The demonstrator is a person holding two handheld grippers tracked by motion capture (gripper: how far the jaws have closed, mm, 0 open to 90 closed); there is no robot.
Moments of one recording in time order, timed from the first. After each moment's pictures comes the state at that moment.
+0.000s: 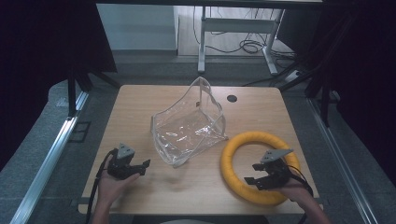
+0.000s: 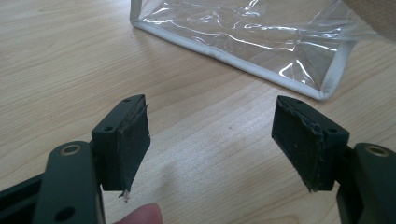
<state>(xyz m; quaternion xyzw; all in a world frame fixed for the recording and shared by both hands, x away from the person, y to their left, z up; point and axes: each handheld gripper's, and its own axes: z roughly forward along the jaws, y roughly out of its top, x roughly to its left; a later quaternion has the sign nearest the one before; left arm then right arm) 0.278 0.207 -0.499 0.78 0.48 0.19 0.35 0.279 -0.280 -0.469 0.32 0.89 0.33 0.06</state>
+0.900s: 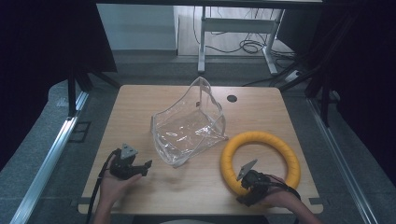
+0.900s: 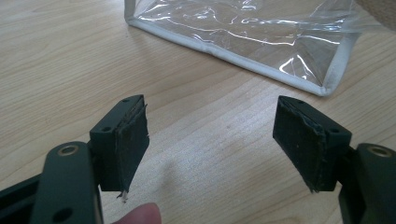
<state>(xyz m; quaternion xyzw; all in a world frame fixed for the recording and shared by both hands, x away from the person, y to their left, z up) 0.279 0.202 -0.501 0.79 0.47 0.20 0.34 0.265 -0.226 -0.503 0.24 0.96 0.15 0.01</state>
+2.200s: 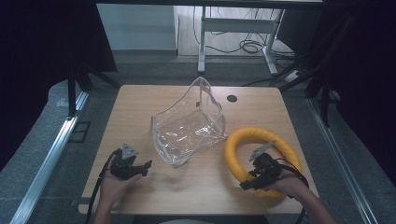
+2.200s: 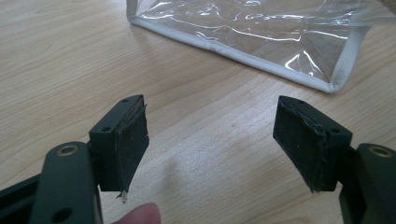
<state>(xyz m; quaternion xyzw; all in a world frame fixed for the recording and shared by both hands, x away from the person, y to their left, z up) 0.281 0.201 -0.503 0.79 0.47 0.21 0.33 0.293 -0.256 -0.456 0.29 0.92 0.26 -0.07</state>
